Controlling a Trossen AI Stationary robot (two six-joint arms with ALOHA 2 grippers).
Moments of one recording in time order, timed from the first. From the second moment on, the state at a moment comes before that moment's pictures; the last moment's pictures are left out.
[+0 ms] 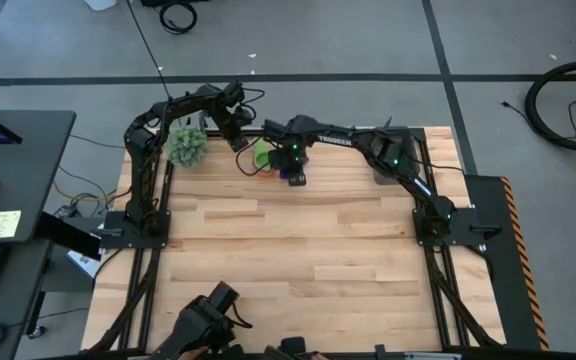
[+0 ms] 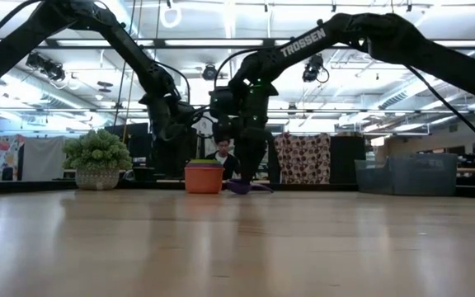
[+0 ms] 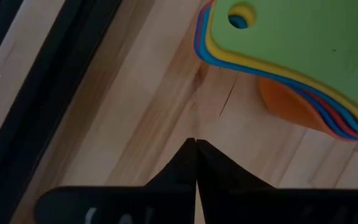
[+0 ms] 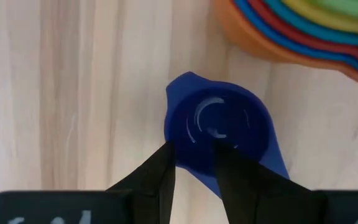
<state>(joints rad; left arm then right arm) 0.95 2.10 1.56 -0.94 0.33 0.43 -0.44 2.44 2.17 -1.17 -0.18 -0.54</state>
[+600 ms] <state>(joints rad) 0.95 2.10 1.56 -0.94 0.33 0.43 -0.42 2.44 2.18 -1.19 -0.25 -0.54</state>
